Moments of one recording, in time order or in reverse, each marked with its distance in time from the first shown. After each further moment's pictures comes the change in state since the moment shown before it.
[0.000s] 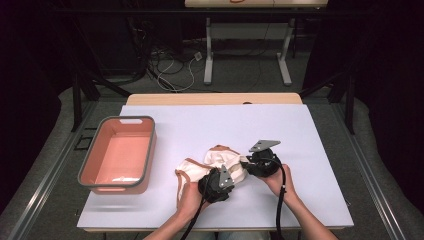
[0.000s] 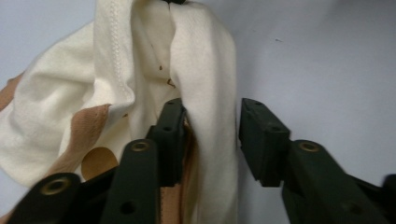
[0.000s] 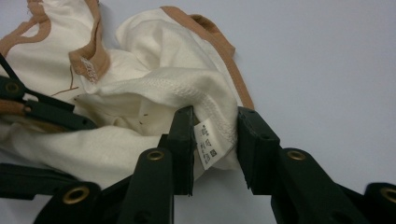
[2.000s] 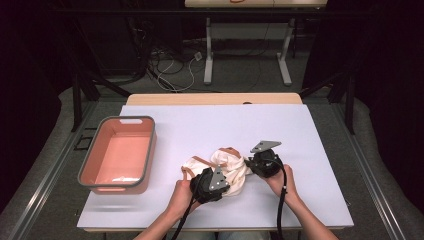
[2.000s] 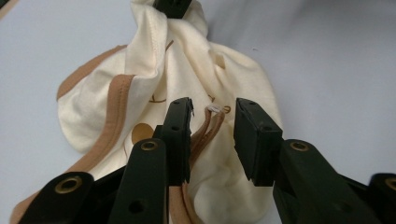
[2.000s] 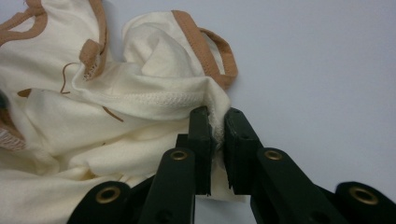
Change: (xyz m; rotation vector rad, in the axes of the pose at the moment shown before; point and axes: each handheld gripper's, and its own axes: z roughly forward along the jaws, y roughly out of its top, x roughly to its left) left arm 0.007 -0.002 -0.032 -0.048 -0.022 0.090; right arm -0.002 -0.004 -0.001 0.020 -0.050 -0.004
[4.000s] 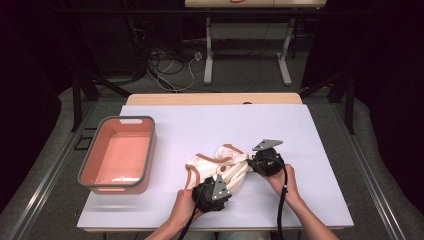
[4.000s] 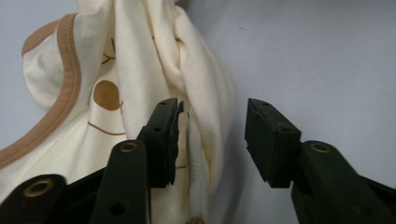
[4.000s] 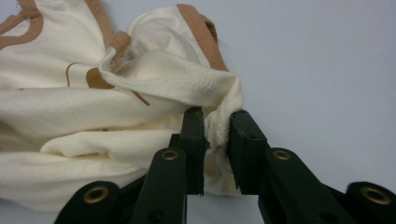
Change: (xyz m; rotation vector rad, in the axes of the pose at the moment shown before) left arm -0.021 -0.013 0.010 0.014 0.015 -0.036; right arm -0.006 -0.001 -0.001 0.010 -0.035 0.021
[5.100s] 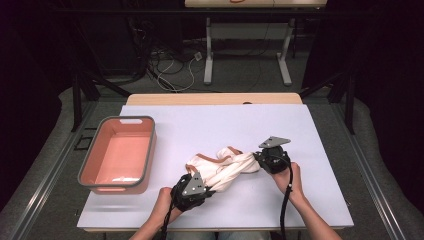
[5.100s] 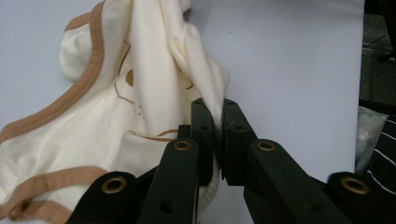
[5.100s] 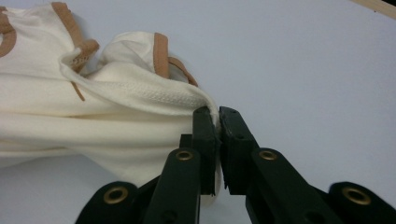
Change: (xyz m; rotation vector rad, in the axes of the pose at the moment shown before) left arm 0.032 -0.032 -0.048 -0.109 -0.123 -0.061; right arm -0.012 0.000 -0.013 -0.043 -0.074 0.020
